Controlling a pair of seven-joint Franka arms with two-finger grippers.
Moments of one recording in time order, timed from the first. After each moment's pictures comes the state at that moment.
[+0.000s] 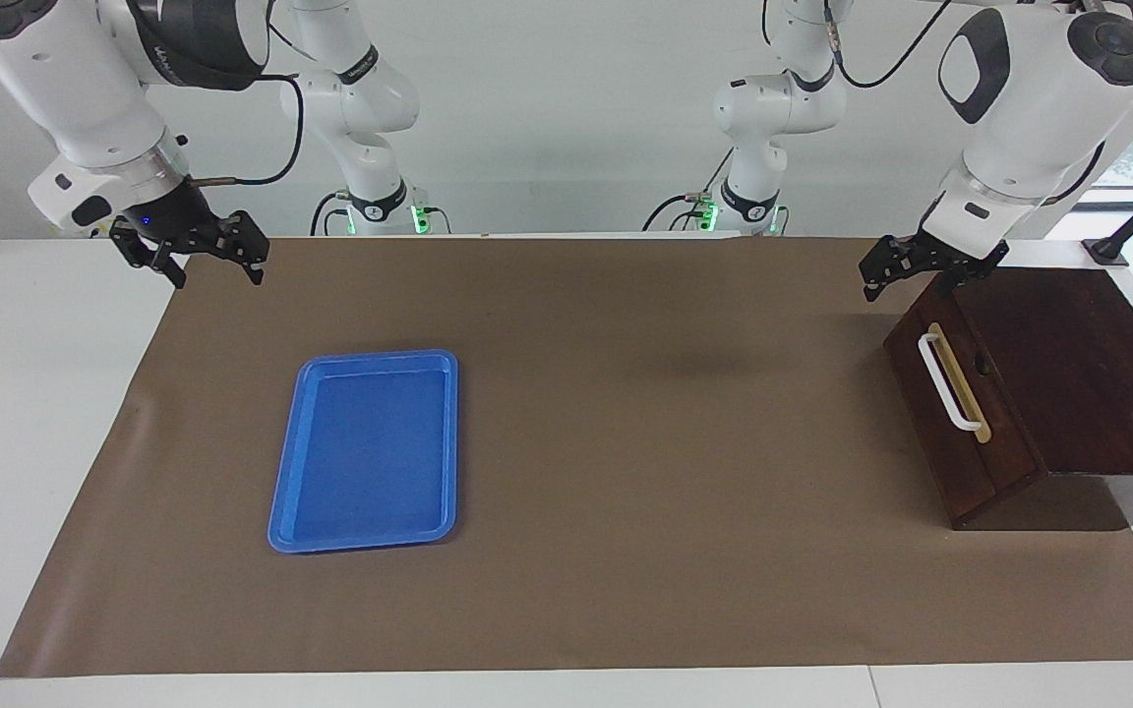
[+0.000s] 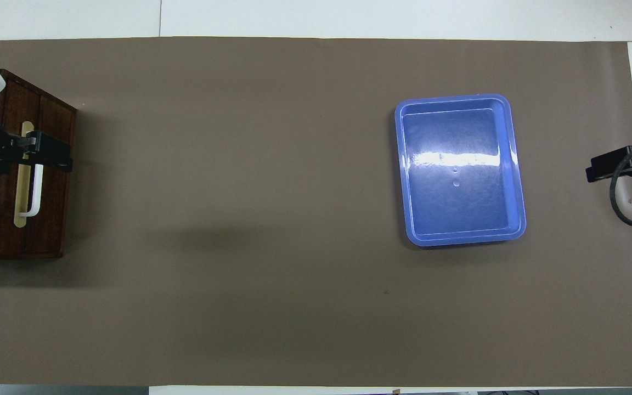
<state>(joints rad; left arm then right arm) -0.01 0.07 -0.09 -1.56 0.01 1.55 -0.04 -0.05 0.00 -0.03 -1.63 -0.01 1.57 -0.11</state>
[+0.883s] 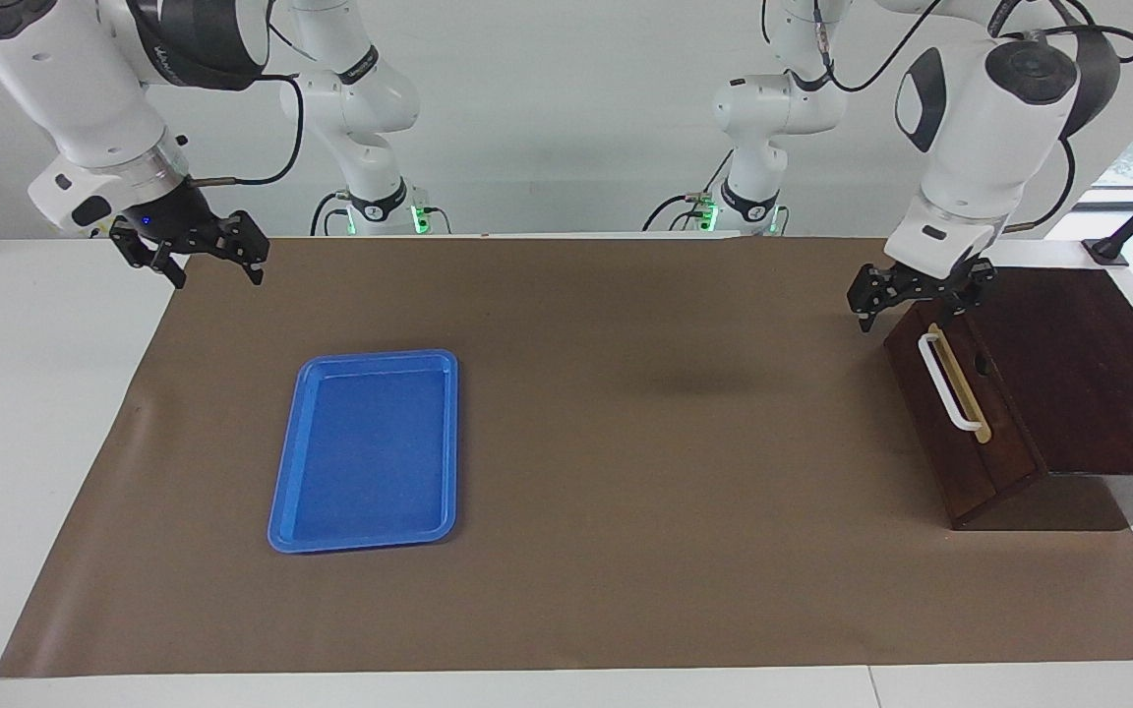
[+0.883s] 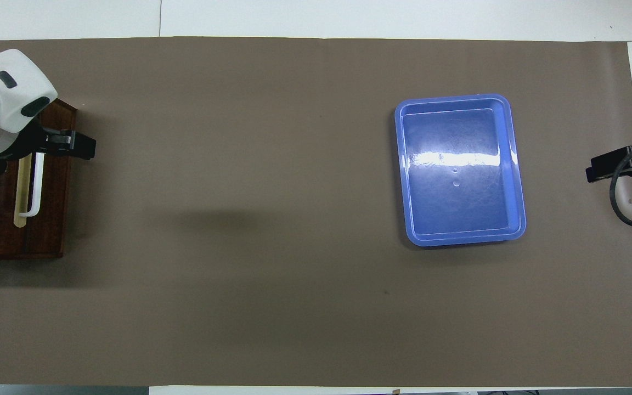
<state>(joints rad) -0.08 0.05 -0.10 -1.70 0.18 1.79 -0.03 -0.05 0.00 -0.03 -1.63 -0.01 1.57 -0.11</state>
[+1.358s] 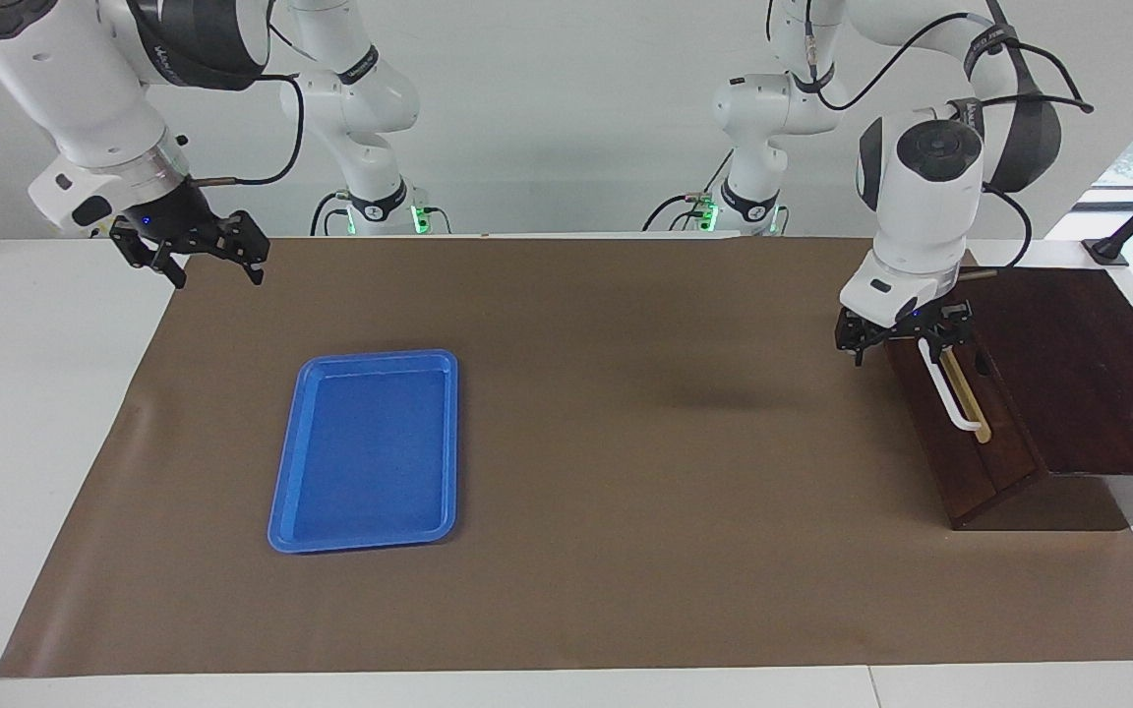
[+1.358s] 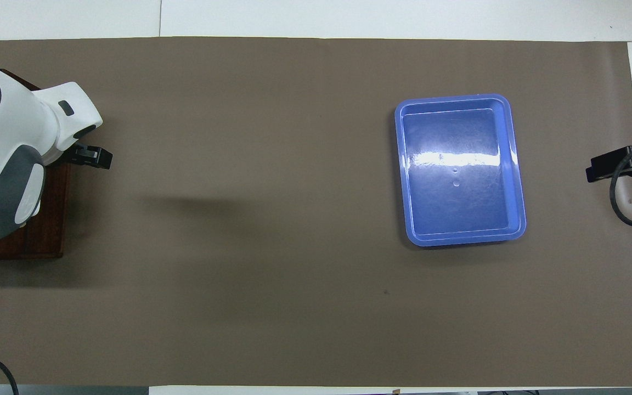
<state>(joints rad) -0.07 0.09 -0.08 -1.86 0.35 1.96 -0.03 -0.05 0.00 -0.03 -1.63 -0.01 1.57 -0.11</state>
